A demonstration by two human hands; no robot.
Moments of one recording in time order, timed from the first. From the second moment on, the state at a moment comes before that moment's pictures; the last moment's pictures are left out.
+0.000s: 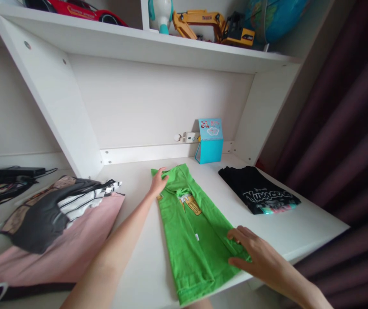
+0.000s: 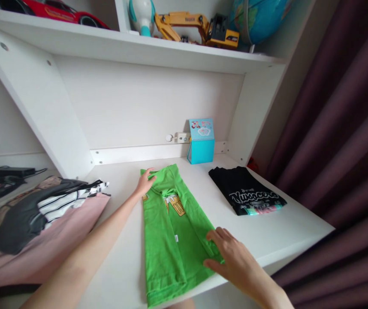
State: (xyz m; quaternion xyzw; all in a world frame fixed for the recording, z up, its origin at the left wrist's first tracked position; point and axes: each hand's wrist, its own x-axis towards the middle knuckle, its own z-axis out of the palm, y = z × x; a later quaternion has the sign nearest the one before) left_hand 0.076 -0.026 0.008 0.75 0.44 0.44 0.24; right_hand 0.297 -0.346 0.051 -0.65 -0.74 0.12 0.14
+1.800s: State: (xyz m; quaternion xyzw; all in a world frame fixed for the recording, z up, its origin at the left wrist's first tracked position) left_hand 0.084 -0.015 0.031 0.80 0.58 0.07 0.13; right_hand 0.283 -0.348 0.010 -0.52 -0.83 -0.07 0.17
